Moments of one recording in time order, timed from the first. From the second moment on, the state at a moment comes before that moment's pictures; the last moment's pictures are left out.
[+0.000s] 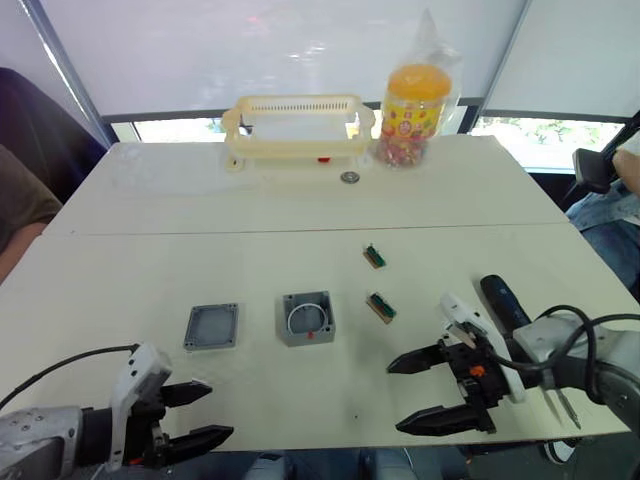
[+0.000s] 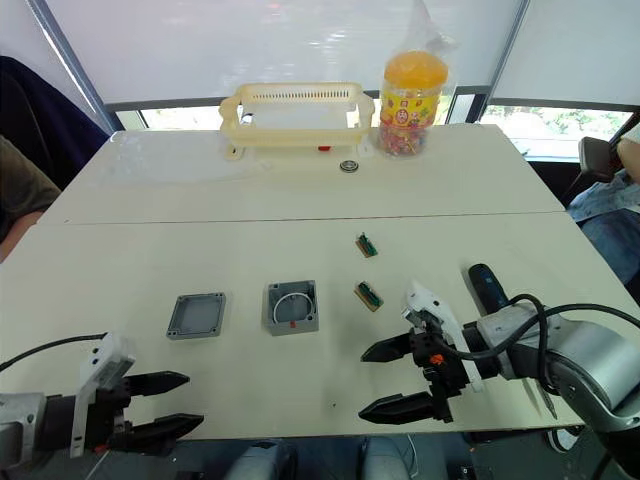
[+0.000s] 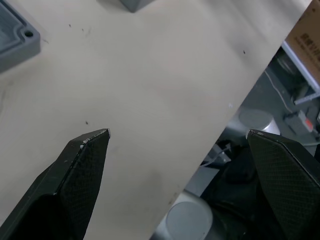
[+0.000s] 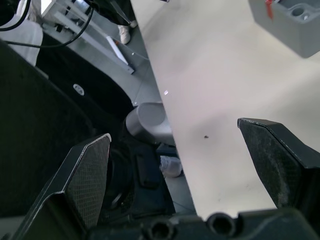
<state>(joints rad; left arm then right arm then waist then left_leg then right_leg) 0.49 0.86 0.45 -0.68 -0.84 0.84 -0.89 -0.19 -1.05 0.01 -0.60 0.89 0.97 1.11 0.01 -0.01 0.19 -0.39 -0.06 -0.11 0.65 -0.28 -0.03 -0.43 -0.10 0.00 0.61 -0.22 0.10</state>
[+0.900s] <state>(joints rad) 0.37 0.94 0.47 -0.63 -0.78 0.83 -0.83 -0.31 -1.04 0.06 -0.52 0.80 1.00 1.11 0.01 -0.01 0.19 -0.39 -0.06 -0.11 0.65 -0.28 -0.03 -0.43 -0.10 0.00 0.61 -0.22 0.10</state>
